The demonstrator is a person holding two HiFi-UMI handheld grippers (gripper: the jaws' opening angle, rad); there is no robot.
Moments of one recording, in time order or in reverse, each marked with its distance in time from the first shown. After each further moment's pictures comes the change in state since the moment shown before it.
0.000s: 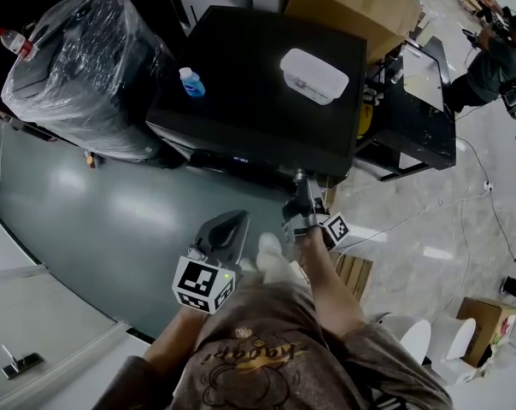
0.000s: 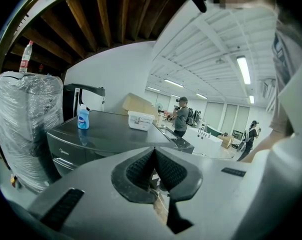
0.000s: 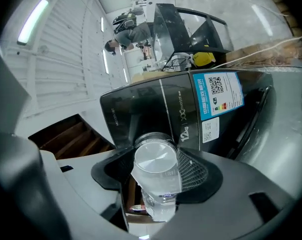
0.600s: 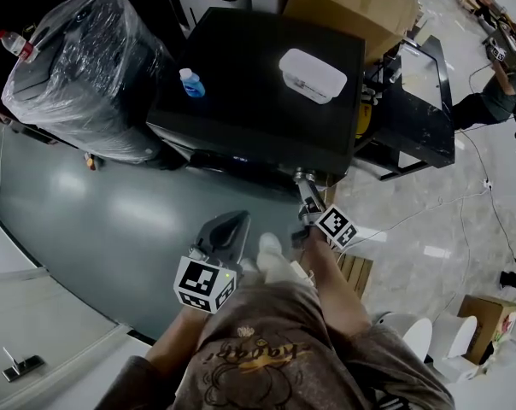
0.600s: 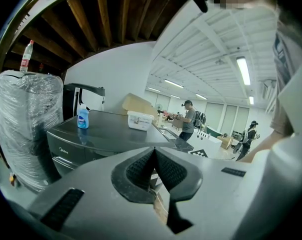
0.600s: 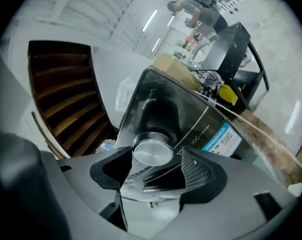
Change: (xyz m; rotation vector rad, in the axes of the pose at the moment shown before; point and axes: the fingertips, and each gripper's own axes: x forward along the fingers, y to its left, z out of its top) left arm -0.003 -0.003 -0.002 -0.008 -0.006 -0.004; right arm -0.005 0.017 -0.005 -0.680 0.188 -0.247
